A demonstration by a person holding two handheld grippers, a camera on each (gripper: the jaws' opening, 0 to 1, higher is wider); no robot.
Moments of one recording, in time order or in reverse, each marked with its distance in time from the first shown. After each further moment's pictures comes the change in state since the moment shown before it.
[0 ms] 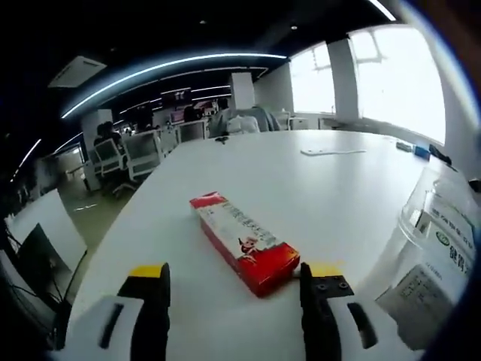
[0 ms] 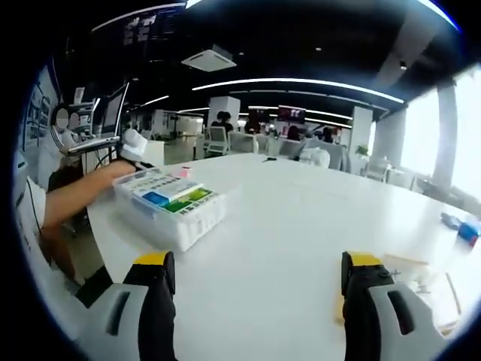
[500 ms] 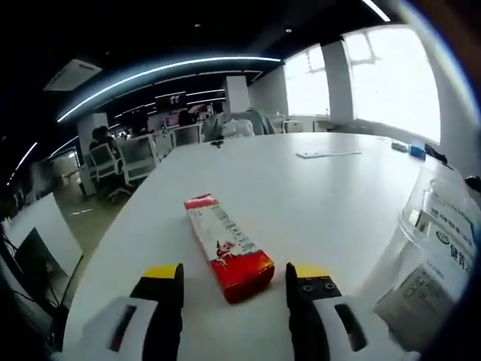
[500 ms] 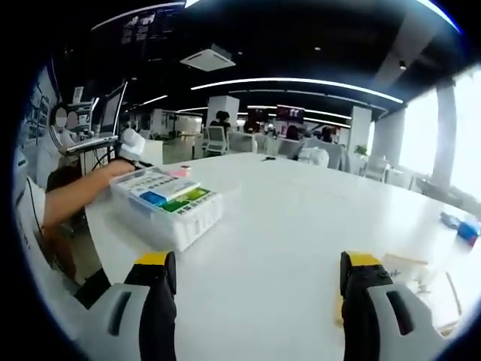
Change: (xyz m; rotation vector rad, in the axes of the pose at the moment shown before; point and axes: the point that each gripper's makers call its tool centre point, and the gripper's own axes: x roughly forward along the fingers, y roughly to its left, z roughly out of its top) left arm 0.008 -0.005 0.003 0.003 -0.020 -0.021; right arm 0.004 -0.003 -0.004 0.004 0.005 -0.005
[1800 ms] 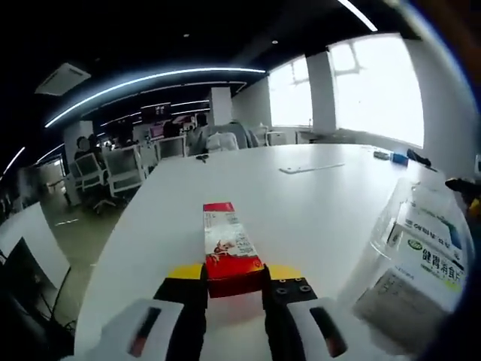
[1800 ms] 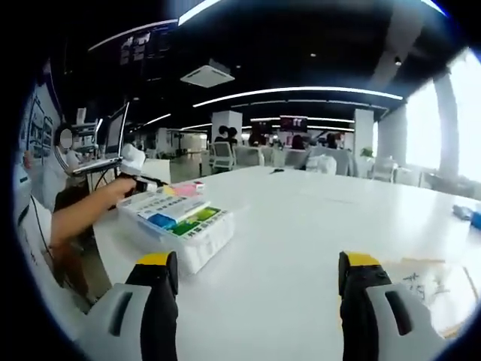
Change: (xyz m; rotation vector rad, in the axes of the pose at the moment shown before) left arm -0.022 0.003 0.022 0.016 -0.081 -0.106; right arm 0.012 0.012 0.019 0.071 -0.080 0.061
